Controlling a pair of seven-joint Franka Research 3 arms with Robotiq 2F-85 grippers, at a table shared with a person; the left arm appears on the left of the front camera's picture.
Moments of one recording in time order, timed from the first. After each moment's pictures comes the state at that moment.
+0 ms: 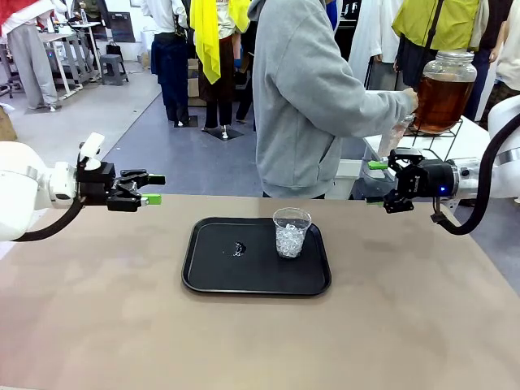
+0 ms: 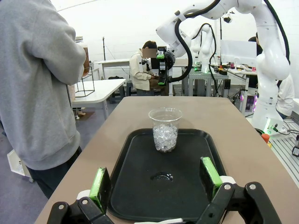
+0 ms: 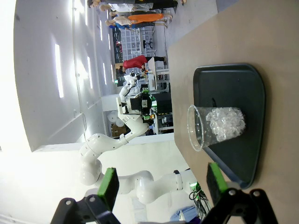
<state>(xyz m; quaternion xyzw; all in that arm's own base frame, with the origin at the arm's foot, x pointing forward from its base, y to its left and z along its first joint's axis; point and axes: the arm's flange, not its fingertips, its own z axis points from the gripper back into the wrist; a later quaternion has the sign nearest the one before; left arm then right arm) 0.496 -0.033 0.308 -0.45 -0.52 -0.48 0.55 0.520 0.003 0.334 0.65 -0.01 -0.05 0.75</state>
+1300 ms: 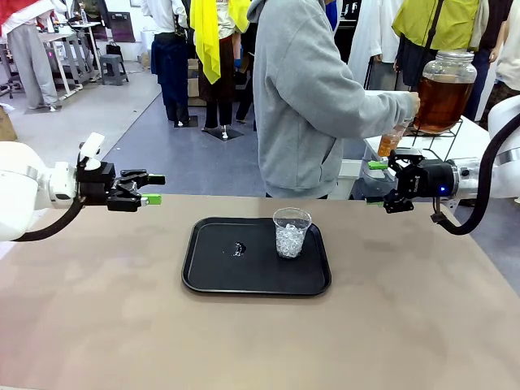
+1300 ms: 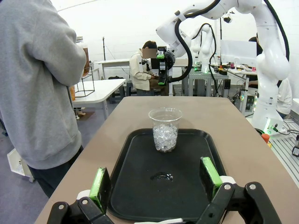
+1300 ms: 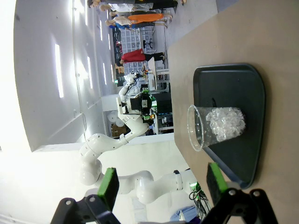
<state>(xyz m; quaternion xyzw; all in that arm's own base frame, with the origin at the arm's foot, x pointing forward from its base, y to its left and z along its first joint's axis) 0.496 -0.033 0.308 -0.45 -0.52 -0.48 0.55 0.520 0.003 0.334 0.65 -0.01 -0.05 0.75</state>
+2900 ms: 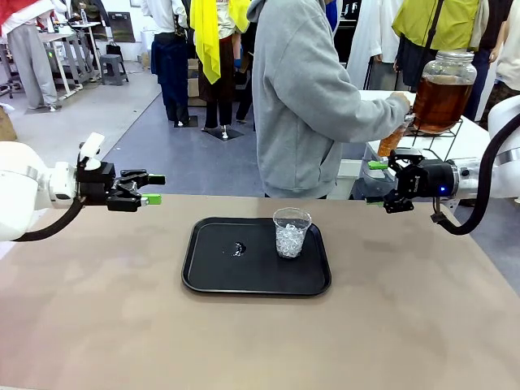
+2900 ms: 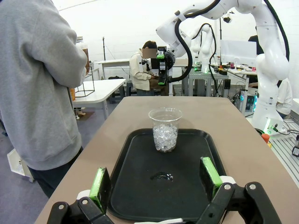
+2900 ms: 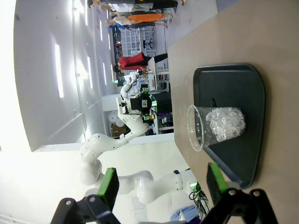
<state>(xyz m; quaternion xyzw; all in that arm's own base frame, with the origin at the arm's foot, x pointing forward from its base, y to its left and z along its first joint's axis) 0.496 -0.033 0.308 -0.45 -0.52 -0.48 0.55 0.520 0.003 0.334 0.65 -0.01 -0.05 0.75</state>
